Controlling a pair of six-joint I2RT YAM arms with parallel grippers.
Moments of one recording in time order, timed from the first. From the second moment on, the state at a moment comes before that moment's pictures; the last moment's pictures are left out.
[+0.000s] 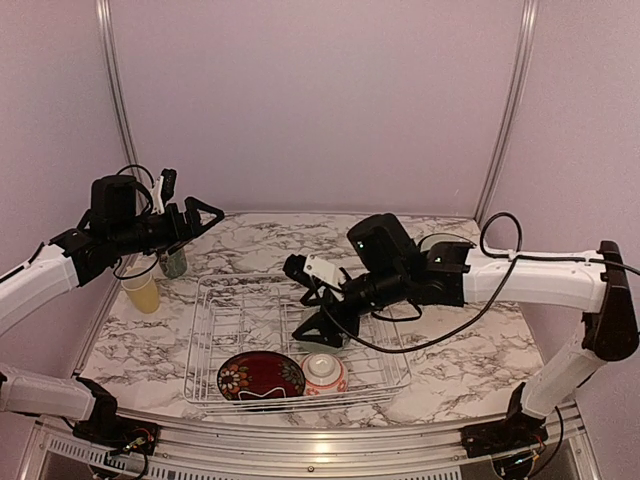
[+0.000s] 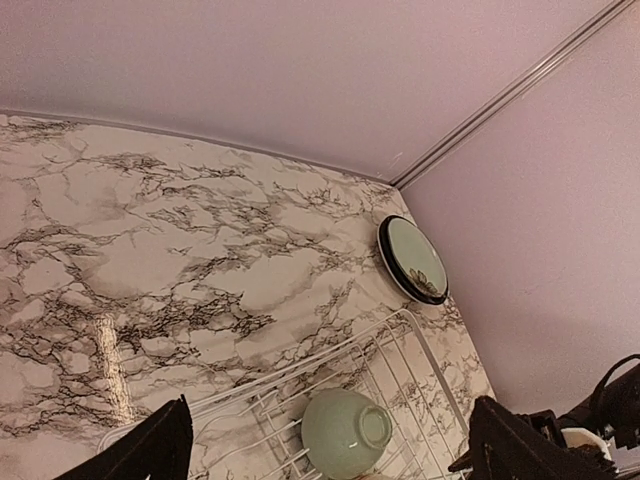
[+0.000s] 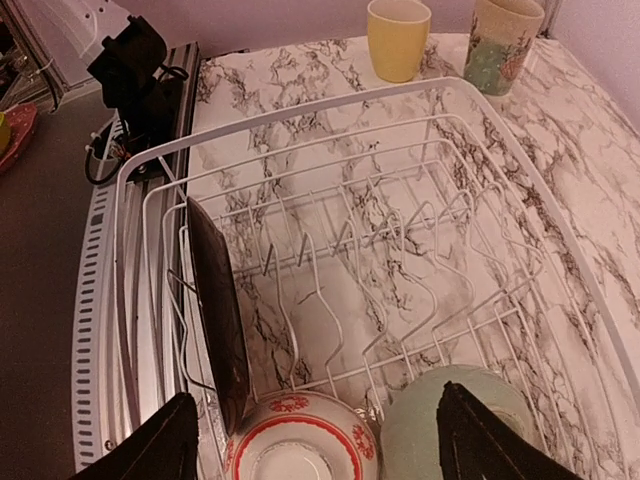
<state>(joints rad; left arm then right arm) -0.41 1.12 0.93 -0.16 0.34 -0.62 1.01 1.50 1.17 -0.29 -0.37 -0.17</state>
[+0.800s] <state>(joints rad) -0.41 1.12 0.93 -0.16 0.33 -0.61 1.17 1.83 1.36 -0.43 -0.37 -0.27</state>
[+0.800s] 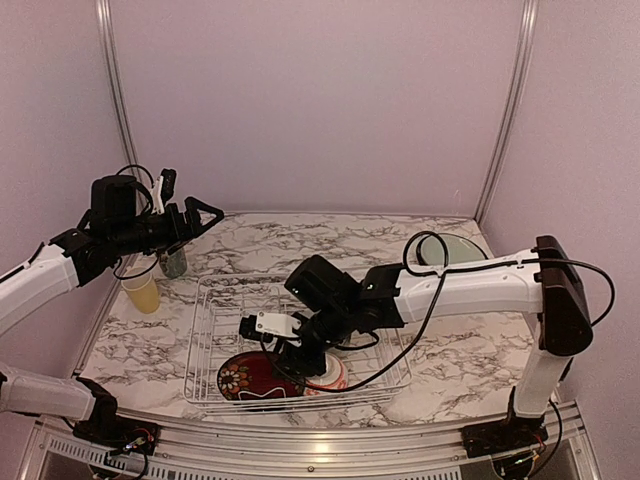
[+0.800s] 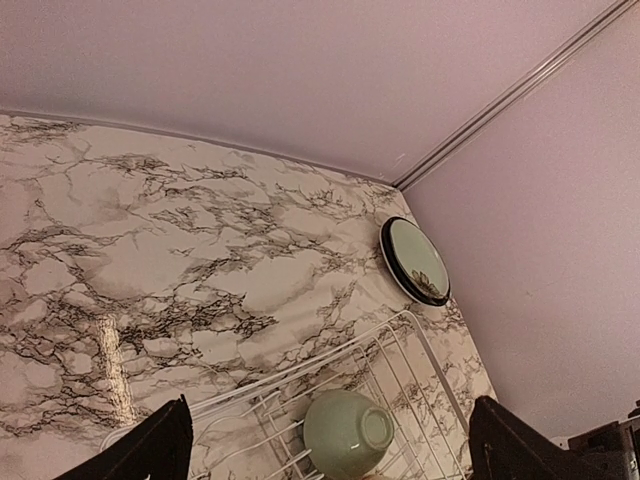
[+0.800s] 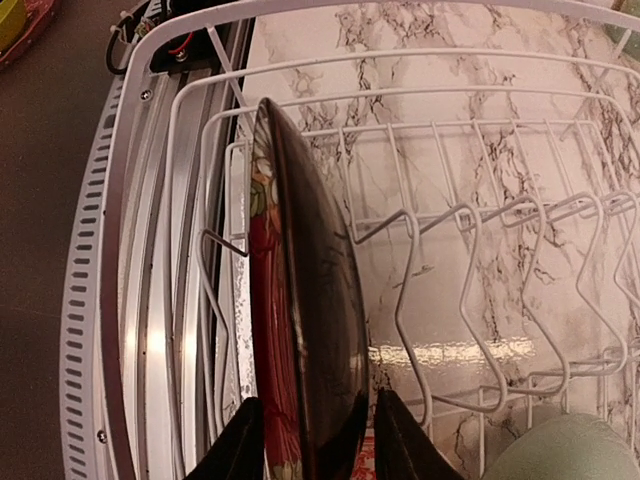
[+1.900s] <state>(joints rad) -0.41 1.12 0.93 -0.16 0.33 -0.61 1.18 1.76 1.36 -0.43 -0.30 -0.23</state>
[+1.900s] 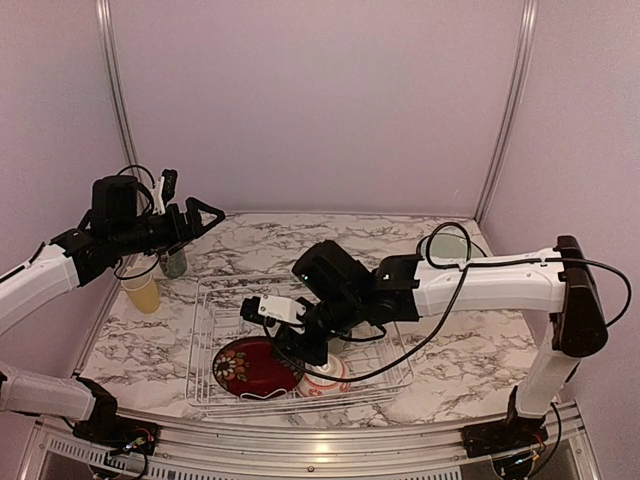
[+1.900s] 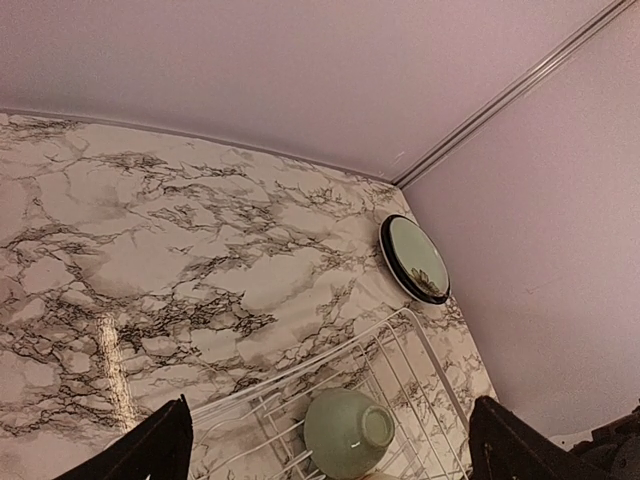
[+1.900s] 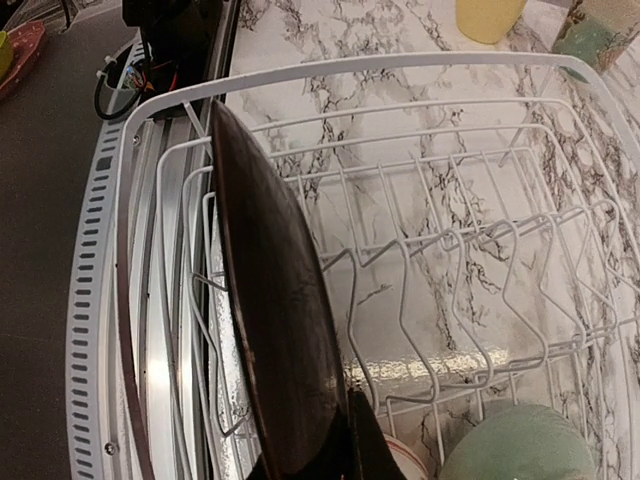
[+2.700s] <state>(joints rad) -0.41 1.12 0.93 -0.17 0.31 -0.61 0.96 1.40 1.20 -0.21 -0.26 -0.05</state>
